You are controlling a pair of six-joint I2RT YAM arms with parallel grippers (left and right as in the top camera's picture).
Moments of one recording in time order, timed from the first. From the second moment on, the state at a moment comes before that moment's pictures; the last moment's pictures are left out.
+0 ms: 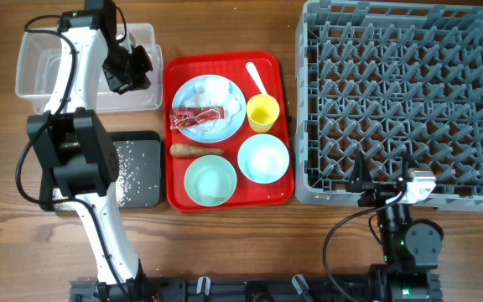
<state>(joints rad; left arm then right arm) 0.07 2.30 2.07 -1.26 0.28 -0.32 -0.01 0.02 0.01 0.00 -0.04 0.18</state>
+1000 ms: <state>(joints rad) 0.20 2.46 2.07 -0.92 0.05 -0.12 -0.01 0.02 0.01 0.00 -0.04 0.18</state>
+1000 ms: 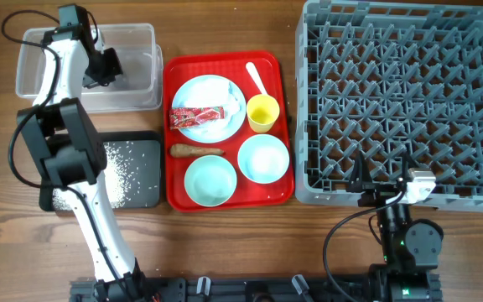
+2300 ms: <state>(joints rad) 0.20 2.46 2.12 -1.25 -0.07 0.01 -0.01 0.02 0.01 0.00 -0.04 0.18</state>
